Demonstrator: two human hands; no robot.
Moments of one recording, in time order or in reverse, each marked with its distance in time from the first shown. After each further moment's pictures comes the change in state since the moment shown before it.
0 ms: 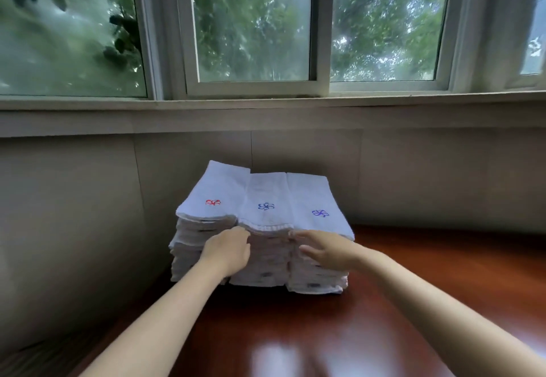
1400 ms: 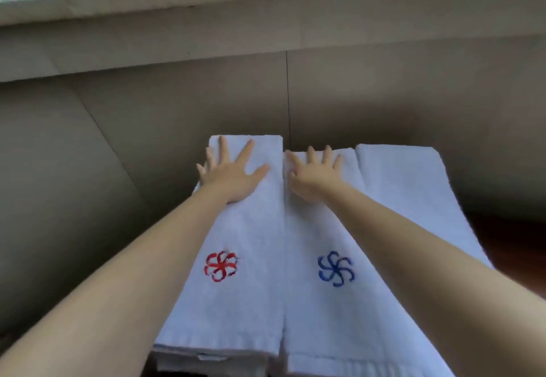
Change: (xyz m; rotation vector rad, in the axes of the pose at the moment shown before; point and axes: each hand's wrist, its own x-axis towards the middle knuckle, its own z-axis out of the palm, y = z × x) left_hand 0.324 -0.144 0.022 -0.066 -0.238 -0.330; right_hand 0.395 0.034 0.024 -0.084 -0.074 0.313
